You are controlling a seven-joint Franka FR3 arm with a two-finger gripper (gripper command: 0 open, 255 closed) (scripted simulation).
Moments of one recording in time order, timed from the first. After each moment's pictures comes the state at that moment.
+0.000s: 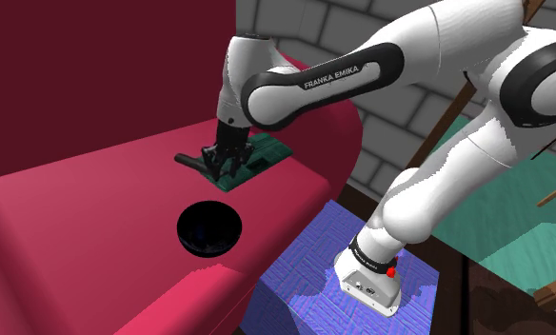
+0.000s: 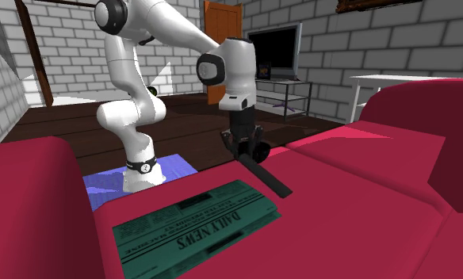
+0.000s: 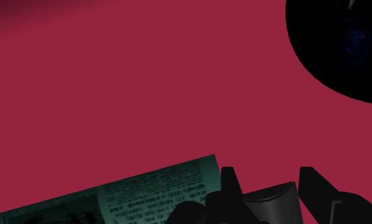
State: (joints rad) arm 0.08 -0.21 0.40 -2.38 0.16 2.21 0.63
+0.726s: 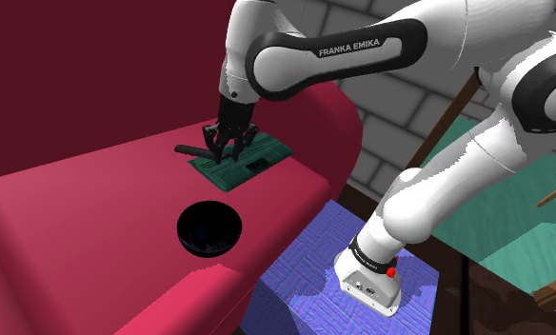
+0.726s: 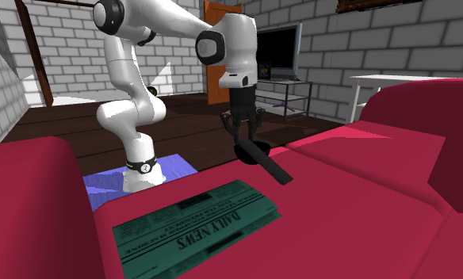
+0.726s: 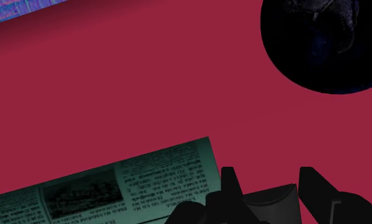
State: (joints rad) arm 0.08 -0.27 0.38 -2.28 0.16 2.06 0.62
